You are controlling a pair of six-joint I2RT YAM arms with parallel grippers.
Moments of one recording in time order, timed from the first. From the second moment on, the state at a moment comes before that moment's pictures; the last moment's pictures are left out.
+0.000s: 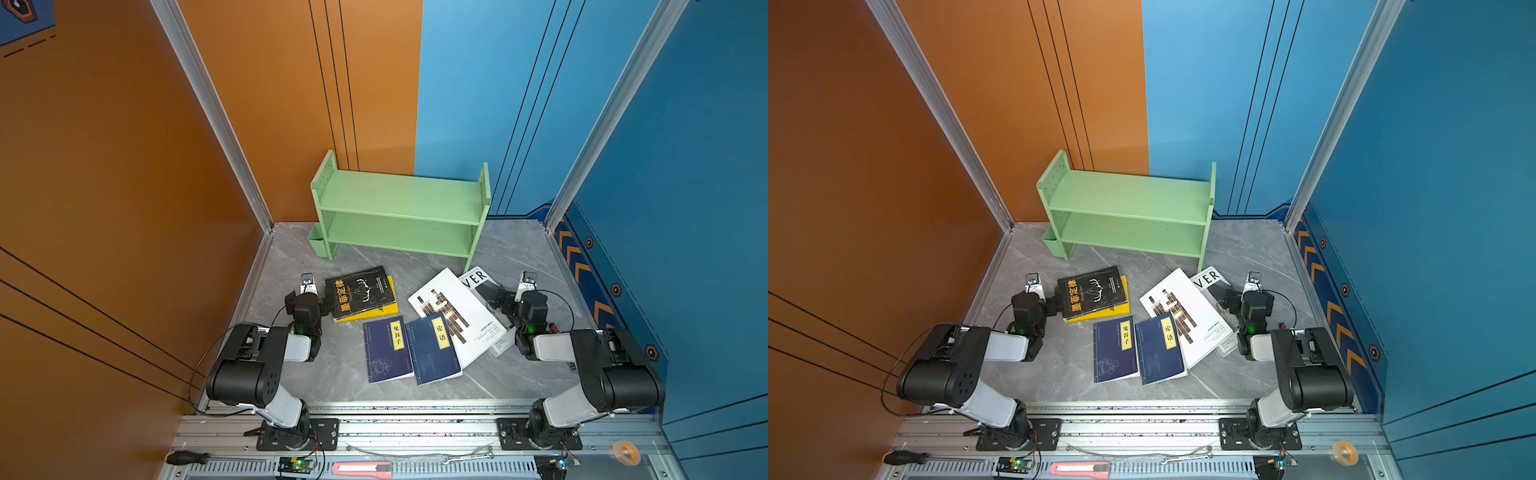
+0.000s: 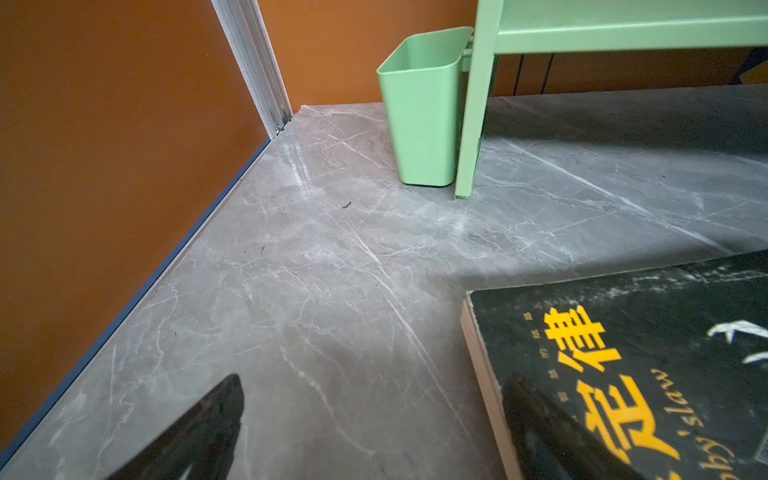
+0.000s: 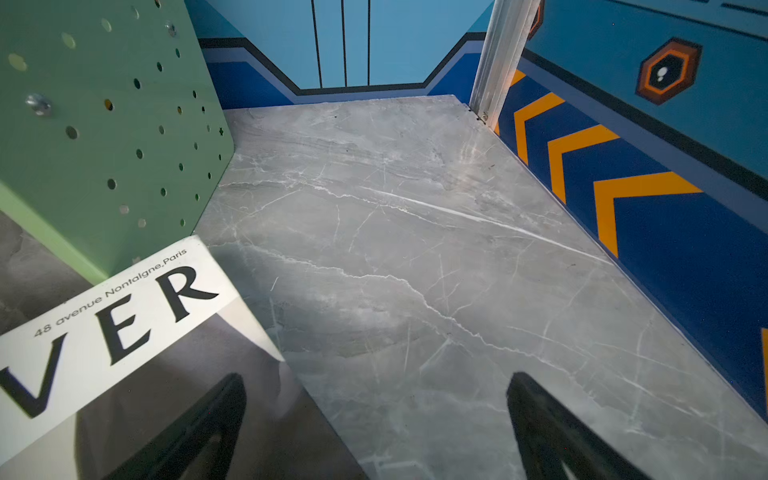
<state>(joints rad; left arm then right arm) -0.07 1.57 0.35 0.86 -0.34 -0.01 0.05 1.53 0.36 0.80 0.25 0.07</state>
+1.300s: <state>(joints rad) -0.07 1.56 0.35 0.85 -0.33 0.00 0.06 1.51 0.37 0.75 0.27 0.06</state>
